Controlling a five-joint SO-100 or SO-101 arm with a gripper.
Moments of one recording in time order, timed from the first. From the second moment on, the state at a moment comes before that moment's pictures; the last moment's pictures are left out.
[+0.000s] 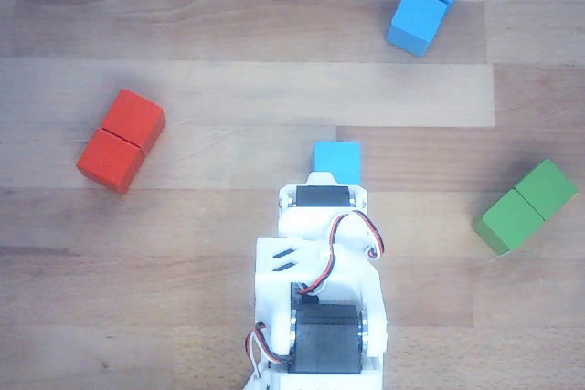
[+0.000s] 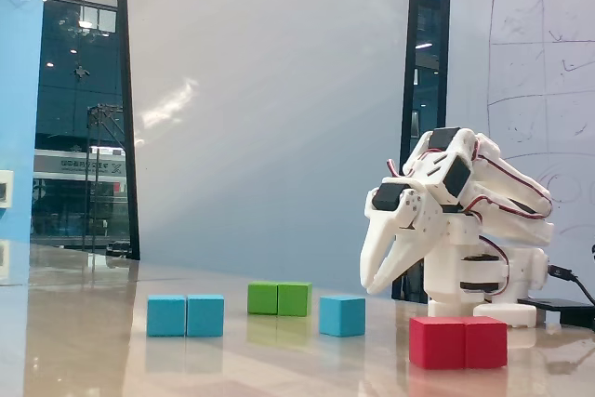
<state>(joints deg) -2.2 195.9 175.3 74.6 -3.8</state>
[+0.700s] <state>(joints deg) -2.5 195.9 175.3 74.6 -3.8</state>
